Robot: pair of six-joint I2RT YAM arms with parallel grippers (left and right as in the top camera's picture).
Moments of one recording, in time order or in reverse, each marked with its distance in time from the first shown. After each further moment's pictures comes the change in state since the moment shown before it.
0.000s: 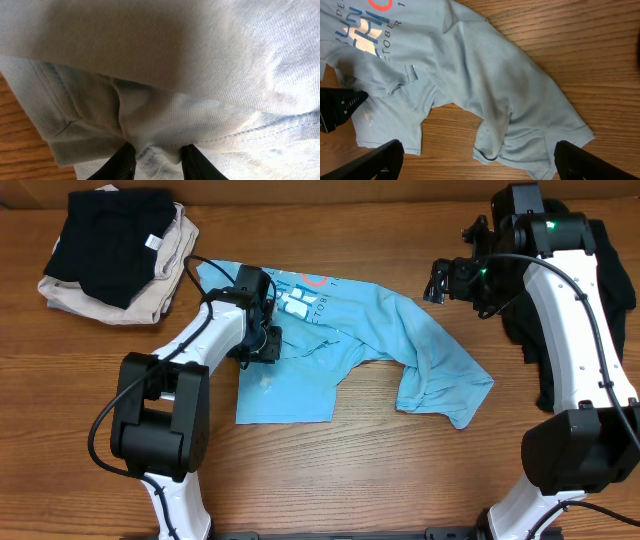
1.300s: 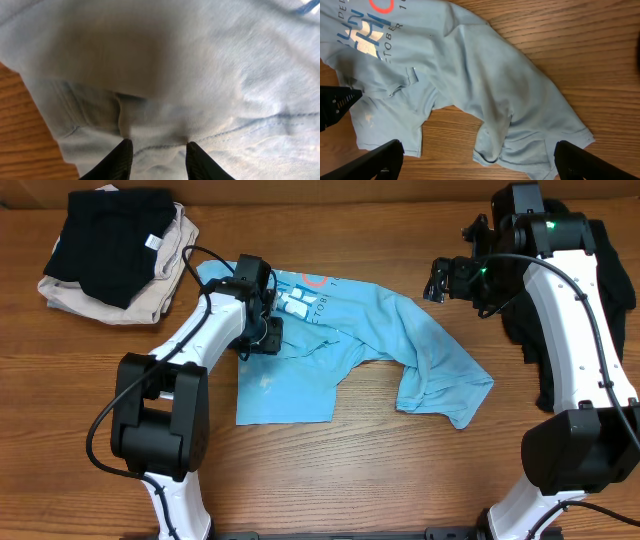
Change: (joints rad) left arm 0.000 0.000 0.076 -0.057 0.006 0.000; right arm 0.000 0.000 -0.001 0.011 0.000 0.000
